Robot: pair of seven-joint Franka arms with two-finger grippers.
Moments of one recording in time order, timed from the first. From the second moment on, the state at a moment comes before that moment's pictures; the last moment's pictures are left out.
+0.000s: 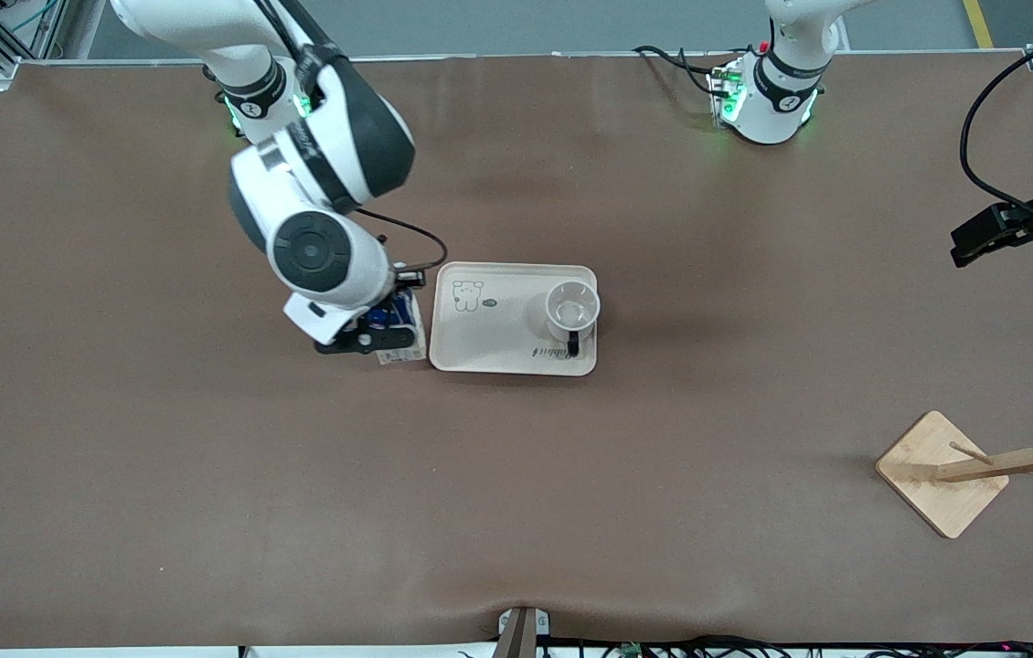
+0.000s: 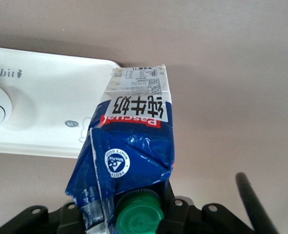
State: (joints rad) left arm 0.38 0.12 -0.50 -1.37 0.15 1.44 -0.25; right arm 0.54 0.50 0.02 -1.39 0.11 1.57 0.46
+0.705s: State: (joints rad) left arm 0.04 0.04 -0.14 -1.44 0.09 1.44 -0.16; right arm 0.63 0.59 0.01 -1.39 0.20 1.65 0.58
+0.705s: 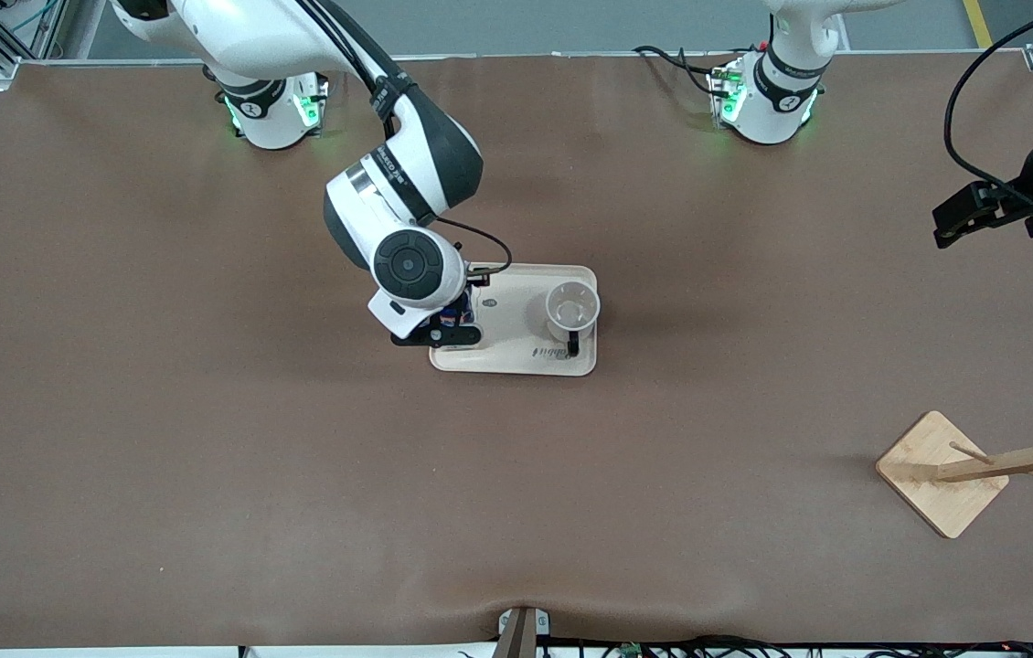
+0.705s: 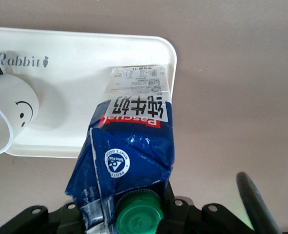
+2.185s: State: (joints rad) left arm -0.04 -0.03 -0.05 -1.55 0.06 1.51 -0.10; right arm 0.46 0.53 -0.02 -1.05 0.21 1.40 0.58
